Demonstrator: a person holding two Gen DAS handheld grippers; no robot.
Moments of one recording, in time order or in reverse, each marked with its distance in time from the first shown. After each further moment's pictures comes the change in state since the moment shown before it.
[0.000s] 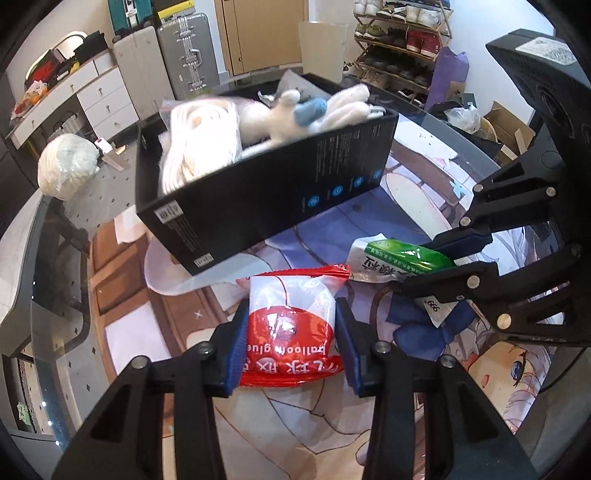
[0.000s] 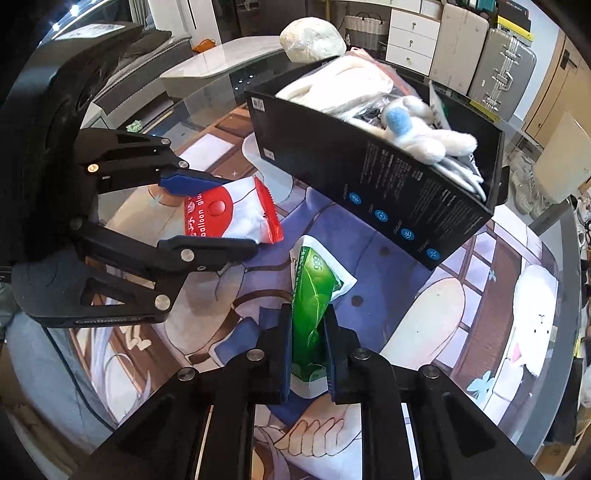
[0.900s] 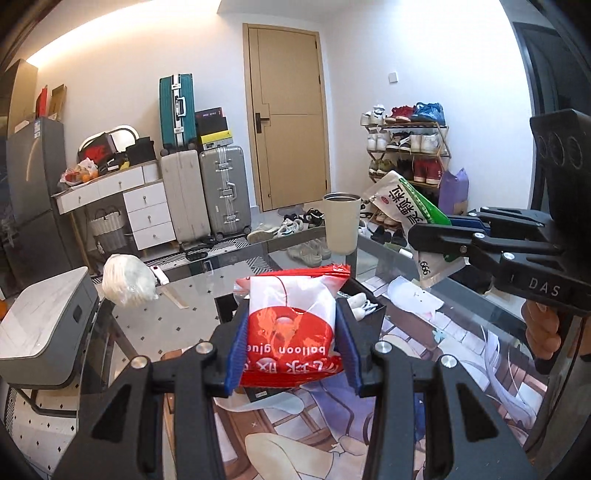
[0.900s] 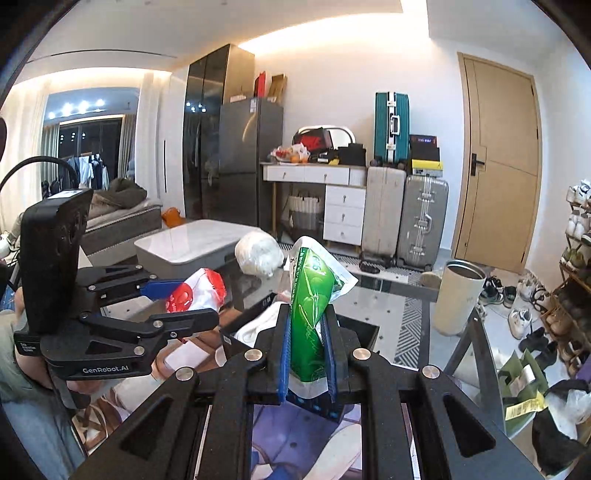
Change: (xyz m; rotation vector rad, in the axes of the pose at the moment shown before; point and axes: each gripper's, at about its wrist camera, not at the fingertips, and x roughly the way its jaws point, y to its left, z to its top) left arm -0.110 0.025 0.006 -0.025 -0.589 0.088; right arm -0.151 -0.005 -0.027 0.076 -0.777 -0.210
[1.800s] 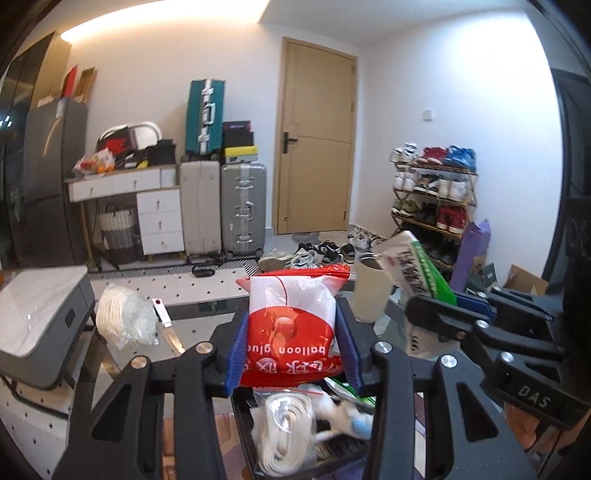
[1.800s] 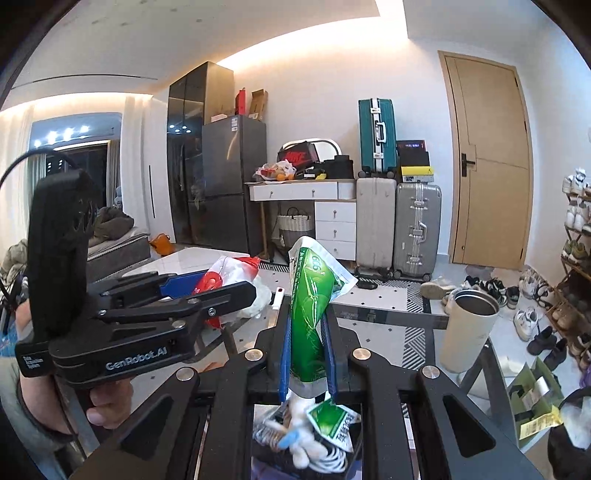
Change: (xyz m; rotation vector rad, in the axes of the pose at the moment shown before) left arm 0.055 0.039 0.071 -0.135 -0.097 0.032; right arm 0.062 -0.025 0.054 0.089 -0.050 -0.017
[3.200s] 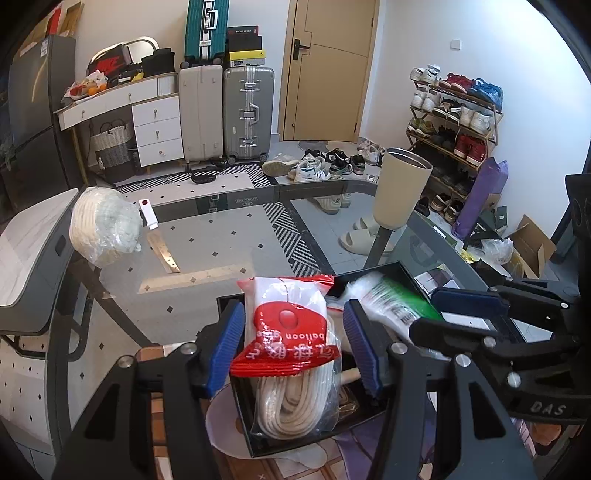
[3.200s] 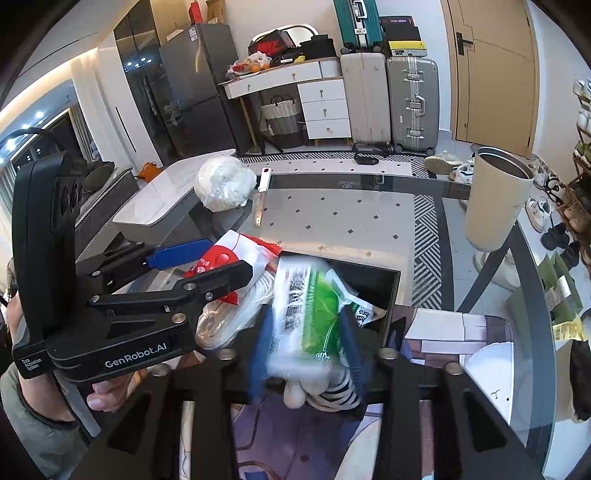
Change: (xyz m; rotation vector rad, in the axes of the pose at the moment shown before) left arm 0.071 0.009 -0.049 -0.068 0.392 0.011; right arm 0.080 -0.036 -0.045 0.164 0.479 0.019
